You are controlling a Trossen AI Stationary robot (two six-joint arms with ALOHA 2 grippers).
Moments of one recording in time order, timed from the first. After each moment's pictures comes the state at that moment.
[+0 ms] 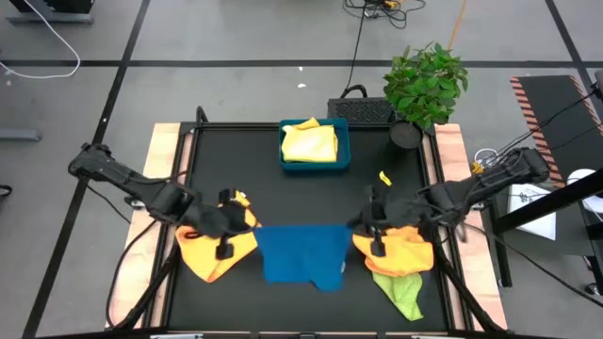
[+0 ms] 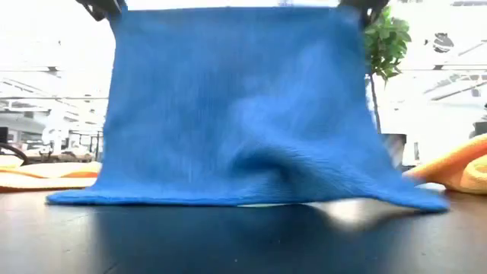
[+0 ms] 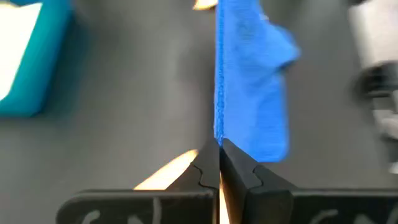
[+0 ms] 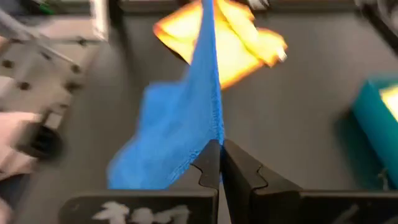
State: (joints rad) left arm -0.42 1.17 1.06 -0.82 -0.26 -0.42; right arm 0.35 1.13 0.88 -0.37 0.24 0.25
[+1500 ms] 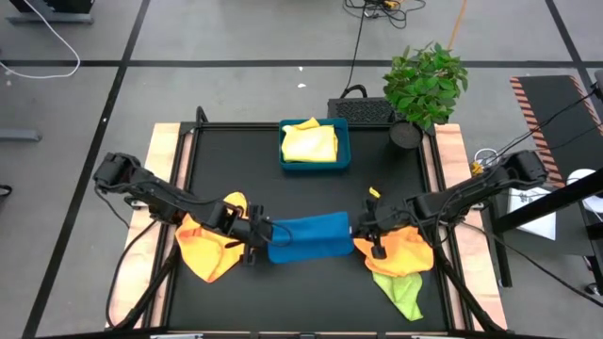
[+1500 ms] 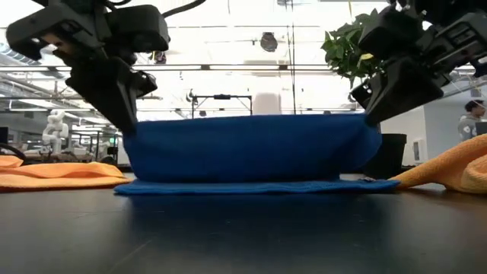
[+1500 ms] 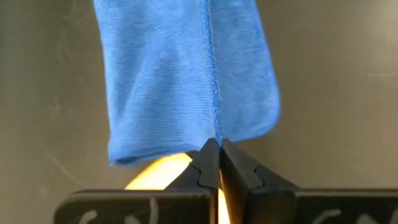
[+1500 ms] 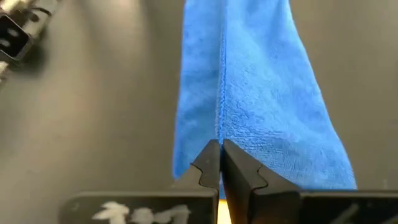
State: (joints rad) left arm -0.33 1.49 0.87 -0.47 -0.08 -0.25; right arm 0.28 1.20 0.44 0.07 0.02 0.18
